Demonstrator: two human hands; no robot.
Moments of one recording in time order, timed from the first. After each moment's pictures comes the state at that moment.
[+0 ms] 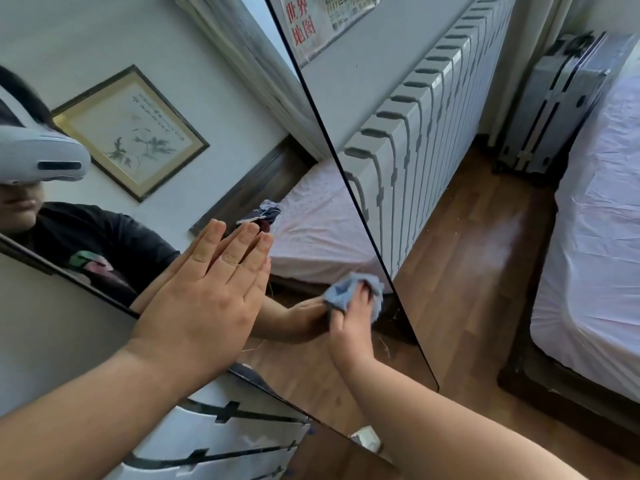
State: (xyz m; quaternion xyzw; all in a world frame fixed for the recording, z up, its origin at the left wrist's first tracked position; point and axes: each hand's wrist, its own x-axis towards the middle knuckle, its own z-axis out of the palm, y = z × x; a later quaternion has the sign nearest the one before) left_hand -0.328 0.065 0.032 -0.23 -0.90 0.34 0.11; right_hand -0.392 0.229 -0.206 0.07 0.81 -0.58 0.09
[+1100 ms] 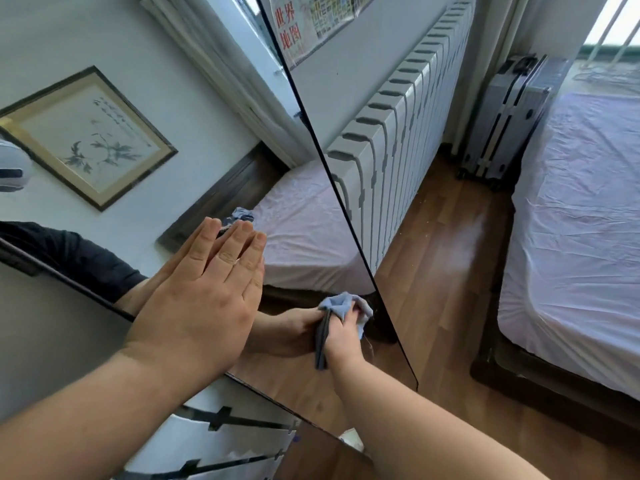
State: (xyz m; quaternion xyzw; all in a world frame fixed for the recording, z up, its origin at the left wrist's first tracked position) left_hand -0.327 0.062 0.028 -0.24 -0.91 0.31 0.13; right_hand -0.382 0.221 -0.231 0.21 0.69 -0.68 0.14
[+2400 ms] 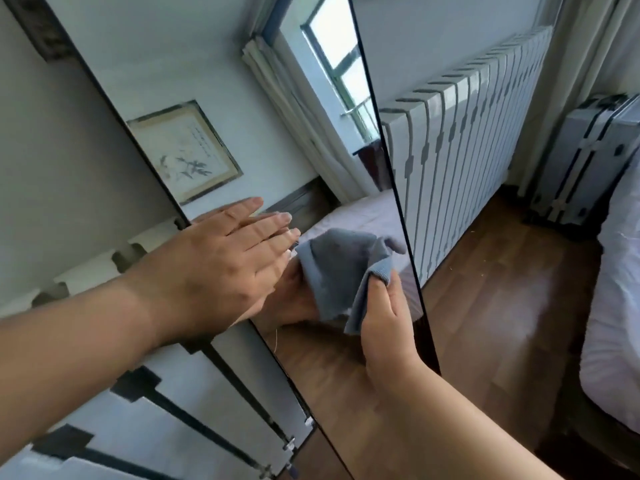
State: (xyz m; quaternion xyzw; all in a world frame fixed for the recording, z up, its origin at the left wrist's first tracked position) left_hand -0.276 0.050 -0.082 -0.35 -0.83 0.37 0.22; right_hand -0.332 0.269 -0.231 -0.03 0.61 -0.79 0.02
